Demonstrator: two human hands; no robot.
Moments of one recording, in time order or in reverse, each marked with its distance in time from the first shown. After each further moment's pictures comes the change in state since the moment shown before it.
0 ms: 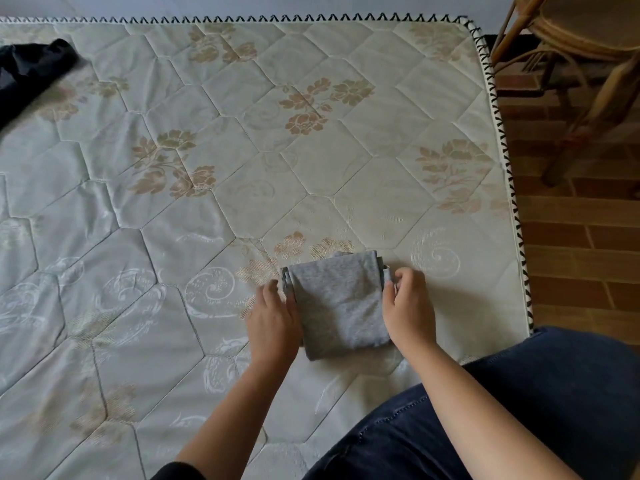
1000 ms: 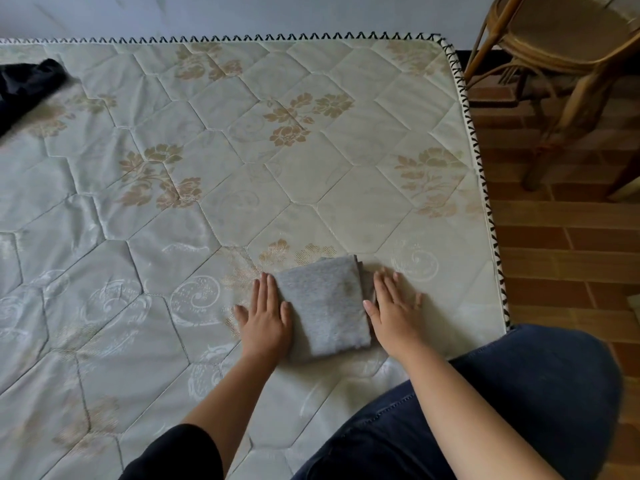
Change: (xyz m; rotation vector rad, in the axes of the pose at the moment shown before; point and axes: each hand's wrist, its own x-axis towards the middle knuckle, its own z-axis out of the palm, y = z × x) left_hand 0.011 -0.015 0.024 0.281 -0.339 0.078; right_hand -0.001 0.023 -0.013 -0.388 -0.563 -0.060
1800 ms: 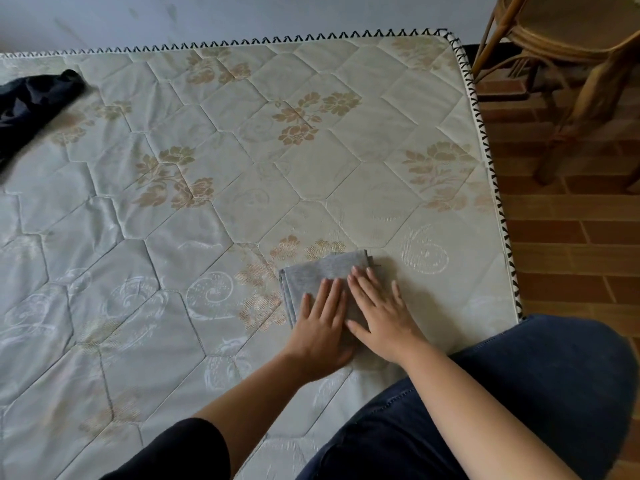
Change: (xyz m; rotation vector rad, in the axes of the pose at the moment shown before) left_hand -0.031 0.038 -0.004 0.508 -0.031 0.606; right_hand -0.012 -0.022 0.003 -0.134 -0.039 -0.306
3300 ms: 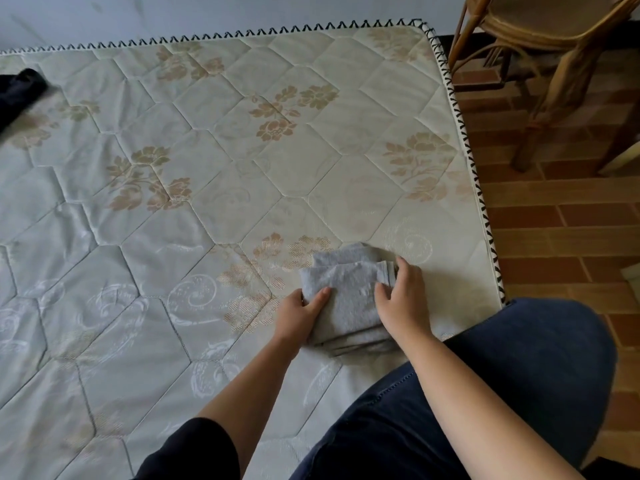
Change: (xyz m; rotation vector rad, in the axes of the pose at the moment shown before) left_hand 0.026 -0.006 -0.005 -1.348 0.015 -0.752; right_hand -0.007 0.017 -0.006 0.597 0.611 0.451
